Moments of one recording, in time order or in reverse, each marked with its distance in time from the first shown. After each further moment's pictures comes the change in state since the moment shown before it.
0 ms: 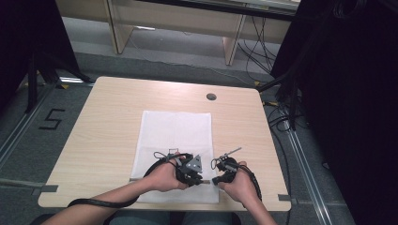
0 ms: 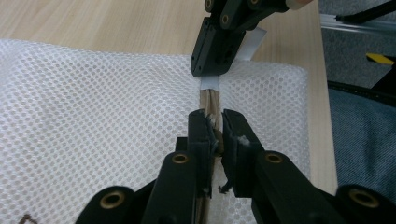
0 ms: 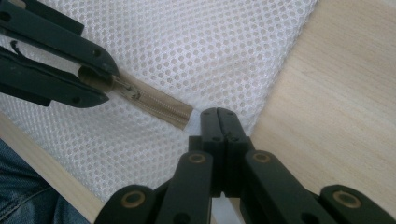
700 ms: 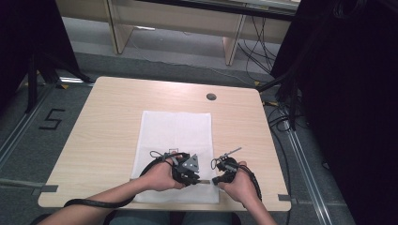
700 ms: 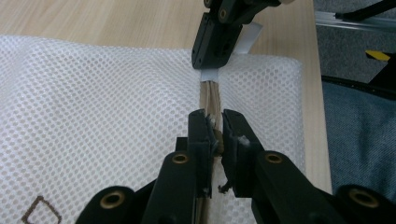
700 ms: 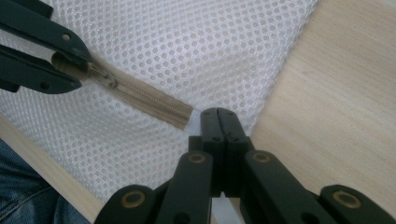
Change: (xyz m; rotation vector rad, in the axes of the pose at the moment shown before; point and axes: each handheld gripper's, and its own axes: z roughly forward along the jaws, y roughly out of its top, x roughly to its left) left arm 0.000 -0.004 -0.011 0.001 0.005 0.004; right arm -0.001 0.000 0.000 0.004 -0.002 -0.003
